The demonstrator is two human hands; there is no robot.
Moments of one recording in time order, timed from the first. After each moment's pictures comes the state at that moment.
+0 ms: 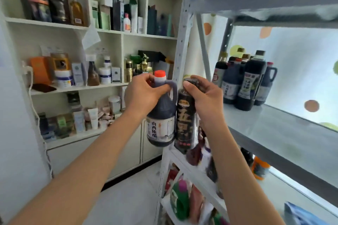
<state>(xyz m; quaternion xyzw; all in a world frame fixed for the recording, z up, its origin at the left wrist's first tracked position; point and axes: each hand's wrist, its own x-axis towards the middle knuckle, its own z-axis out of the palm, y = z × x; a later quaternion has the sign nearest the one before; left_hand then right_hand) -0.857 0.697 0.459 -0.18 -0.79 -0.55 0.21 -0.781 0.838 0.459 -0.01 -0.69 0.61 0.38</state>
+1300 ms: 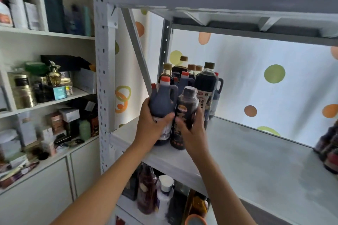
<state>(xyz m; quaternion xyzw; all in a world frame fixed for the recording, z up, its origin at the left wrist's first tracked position) -1.007 0.967 0.398 -0.38 -0.62 -0.68 -0.01 -0.894 1.059 0.388 -0.25 -0.76 0.39 0.45</state>
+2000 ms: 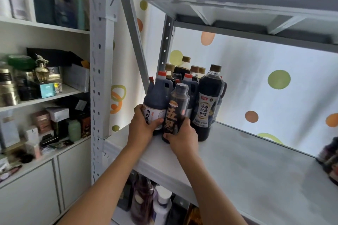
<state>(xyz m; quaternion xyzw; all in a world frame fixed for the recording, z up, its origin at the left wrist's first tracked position) -1.064 0.995 0.378 -0.32 -0.70 -0.63 0.00 -0.943 1.061 0.393 -0.41 -0.81 0.27 0.32</state>
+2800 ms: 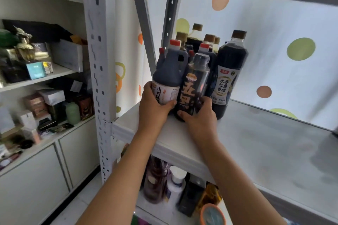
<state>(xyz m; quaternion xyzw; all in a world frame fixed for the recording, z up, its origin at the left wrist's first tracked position) -1.073 0.996 0.366 -0.35 -0.68 -0.64 0.01 -0.952 1.066 0.372 -0.41 -0.75 0.31 0.41</state>
